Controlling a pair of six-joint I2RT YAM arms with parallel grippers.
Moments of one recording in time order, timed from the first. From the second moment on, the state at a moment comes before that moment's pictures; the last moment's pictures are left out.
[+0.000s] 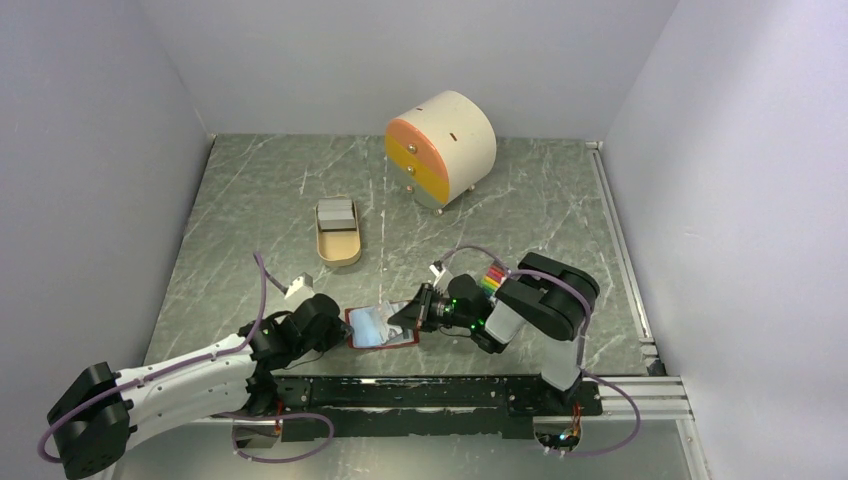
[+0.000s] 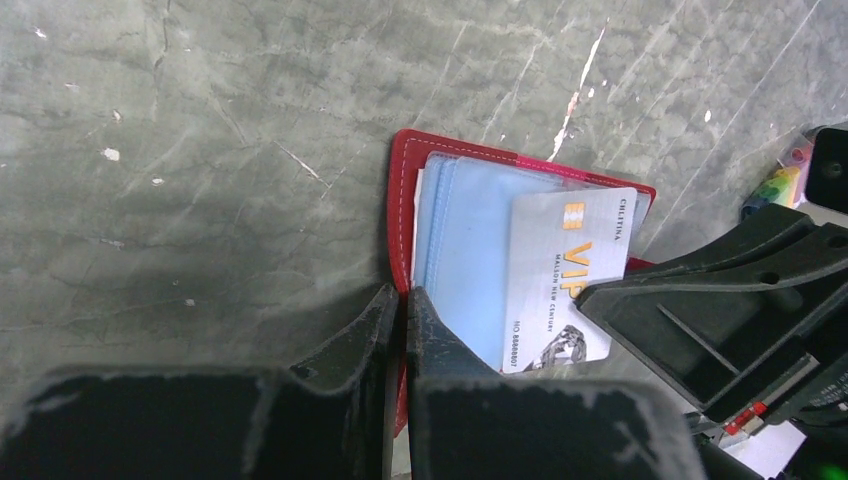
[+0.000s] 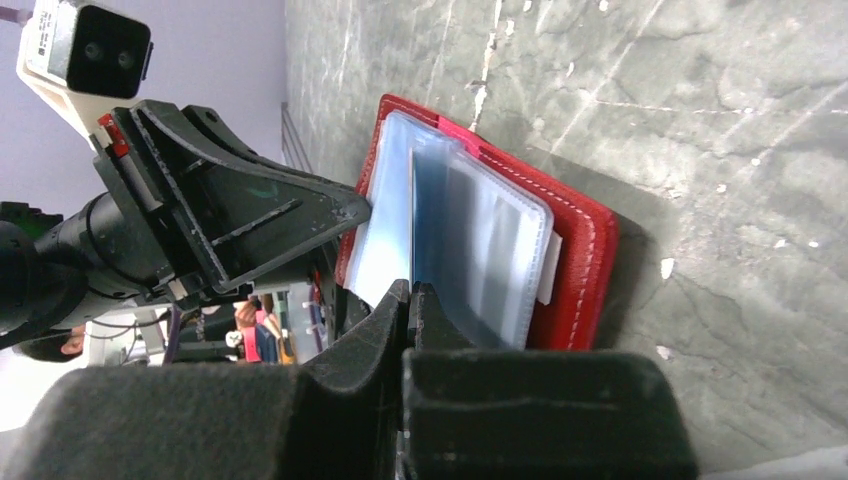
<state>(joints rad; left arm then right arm) -0.92 0.80 0.25 -0.32 -0.32 -1.37 0.86 1.86 0.34 1.17 -0.37 1.14</state>
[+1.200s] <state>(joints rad) -0.93 0.86 0.25 -0.24 -0.29 -1.37 0.93 1.63 0.40 0.79 -0.16 1.07</state>
